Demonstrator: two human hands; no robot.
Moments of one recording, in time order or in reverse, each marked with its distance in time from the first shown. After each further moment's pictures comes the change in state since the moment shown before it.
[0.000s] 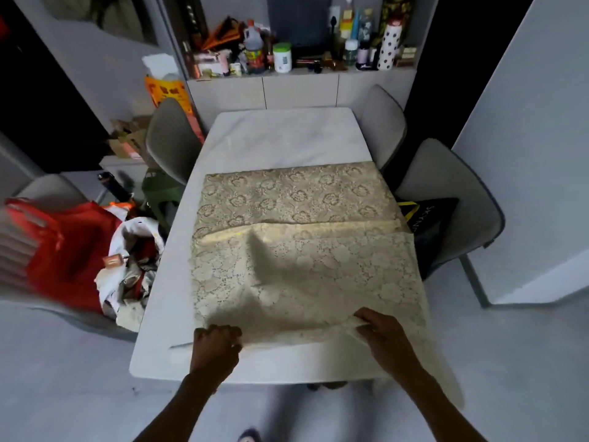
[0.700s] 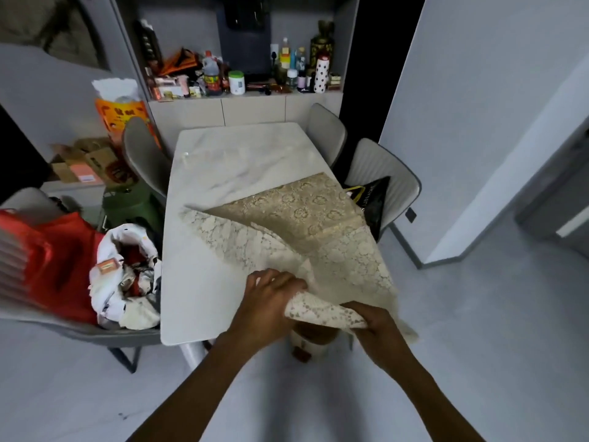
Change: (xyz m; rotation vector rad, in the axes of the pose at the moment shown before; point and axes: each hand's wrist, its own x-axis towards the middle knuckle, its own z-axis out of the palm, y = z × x) left_hand -0.149 -0.014 -0.104 -0.130 0.328 0.820; right_hand -0.212 -0.156 0.094 0.102 0.218 -0.006
